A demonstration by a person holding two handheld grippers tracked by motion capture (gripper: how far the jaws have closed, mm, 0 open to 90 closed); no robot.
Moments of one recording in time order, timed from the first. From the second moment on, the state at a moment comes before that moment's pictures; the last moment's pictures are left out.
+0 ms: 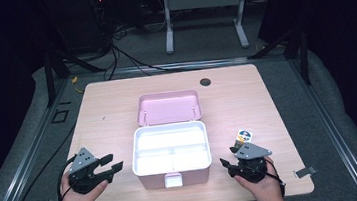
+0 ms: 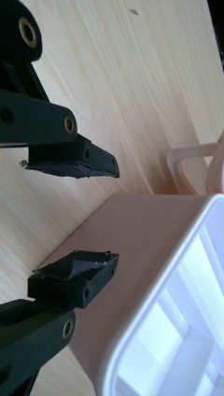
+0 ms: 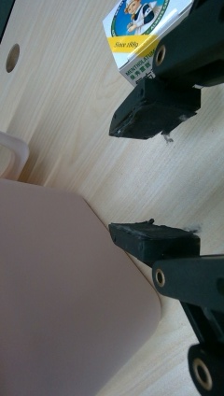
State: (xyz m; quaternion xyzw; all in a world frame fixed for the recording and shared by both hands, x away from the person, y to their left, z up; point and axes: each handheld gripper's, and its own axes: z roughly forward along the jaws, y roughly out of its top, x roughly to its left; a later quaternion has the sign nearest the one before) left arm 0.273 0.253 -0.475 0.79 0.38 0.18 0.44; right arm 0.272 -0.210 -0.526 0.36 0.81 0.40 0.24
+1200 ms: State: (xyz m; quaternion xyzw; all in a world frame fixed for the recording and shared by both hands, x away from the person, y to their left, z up) left arm 0.296 0.198 -0.440 0.80 0.34 0.16 0.47; right arm 0.273 -0.214 -0.528 0.37 0.80 0.42 0.23
